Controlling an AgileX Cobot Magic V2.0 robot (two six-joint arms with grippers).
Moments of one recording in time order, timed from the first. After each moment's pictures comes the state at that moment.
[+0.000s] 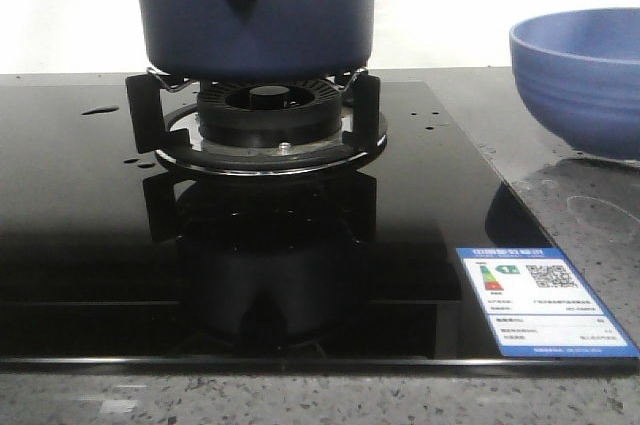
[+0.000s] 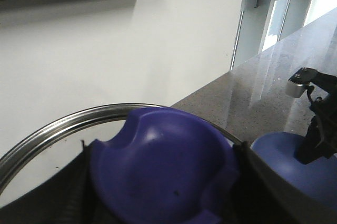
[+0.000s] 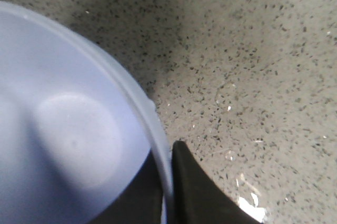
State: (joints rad) left arm -0.26 1.36 -1.29 -1.35 0.65 1.36; right arm -0.11 1.50 -1.25 0.18 1.05 -0.20
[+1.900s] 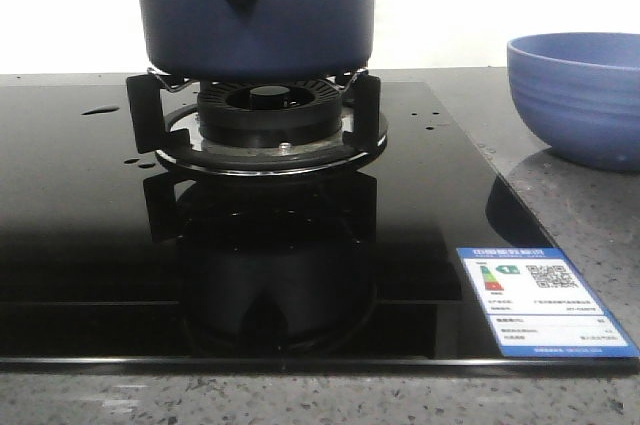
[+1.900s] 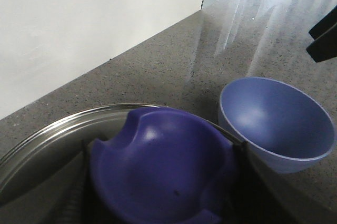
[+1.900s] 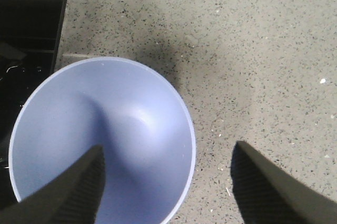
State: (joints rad) left arm -0.34 1.54 -1.29 -1.32 0.70 1.38; right arm -0.12 1.31 -1.35 0.20 1.08 -0.20
